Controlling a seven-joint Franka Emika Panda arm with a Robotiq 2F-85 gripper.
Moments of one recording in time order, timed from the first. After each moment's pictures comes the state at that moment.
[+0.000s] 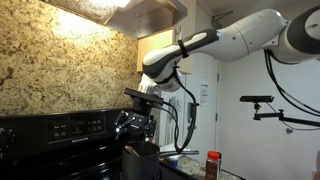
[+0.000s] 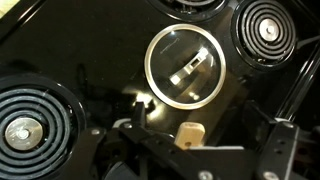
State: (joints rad) arm 0.04 0.30 -0.01 -1.73 0.52 2.04 0.94
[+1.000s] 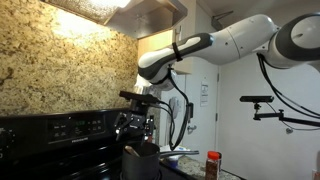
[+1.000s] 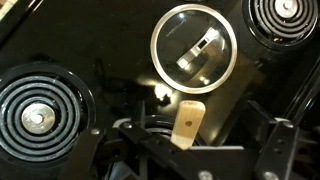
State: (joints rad) arm 0.04 0.38 -0.02 -1.61 0.43 1.96 1.05
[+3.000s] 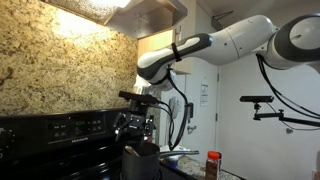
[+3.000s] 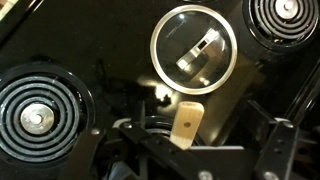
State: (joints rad) arm 0.04 0.39 -0.02 -1.60 0.43 1.95 1.05
